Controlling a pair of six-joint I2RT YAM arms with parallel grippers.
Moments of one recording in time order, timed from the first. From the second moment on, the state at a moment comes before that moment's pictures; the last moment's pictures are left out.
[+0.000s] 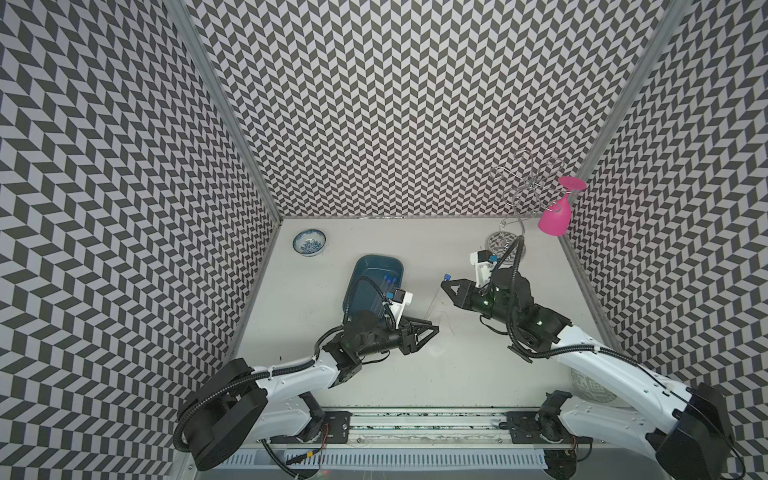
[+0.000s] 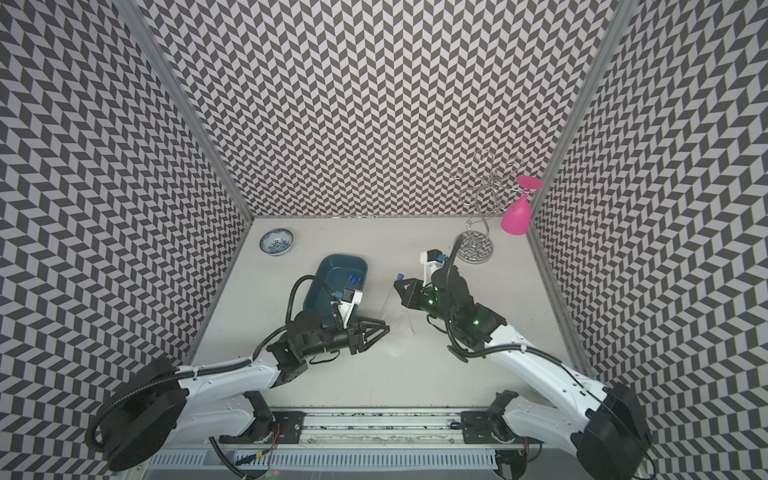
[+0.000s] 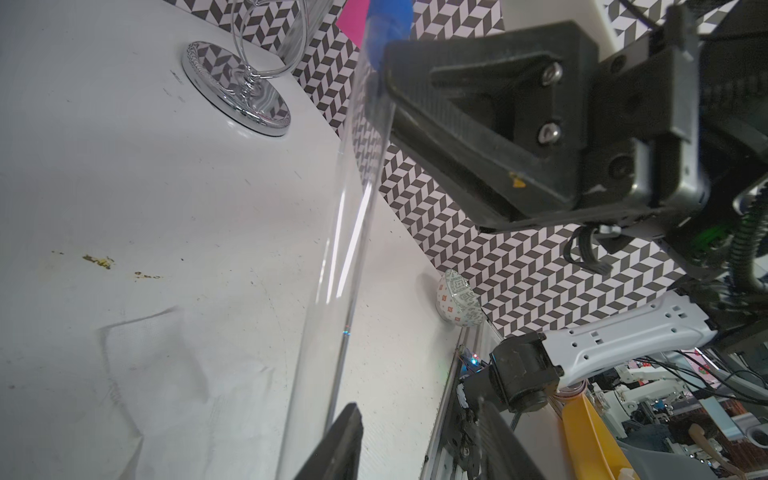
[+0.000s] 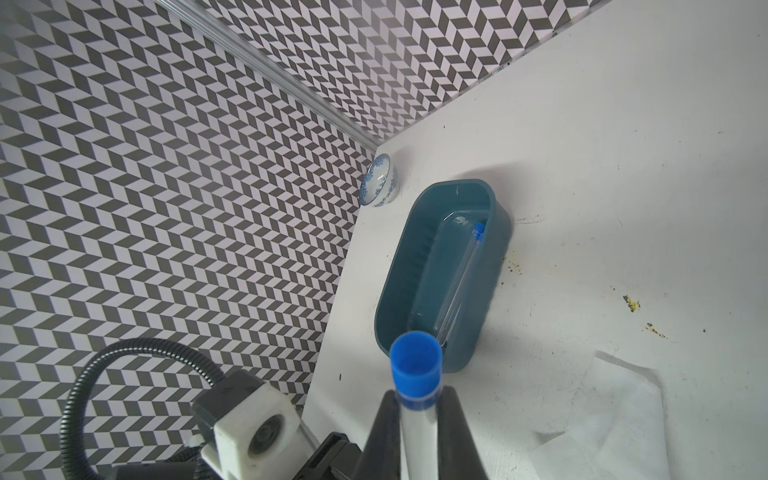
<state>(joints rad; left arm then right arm) -0.83 1.18 0.36 0.71 0.47 -0.73 0.69 1.10 0.80 -0.07 -0.12 0.84</state>
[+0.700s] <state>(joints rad) -0.73 1.14 0.37 0.55 0.49 -0.64 0.69 1.10 0.82 -0.07 -0.17 0.81</state>
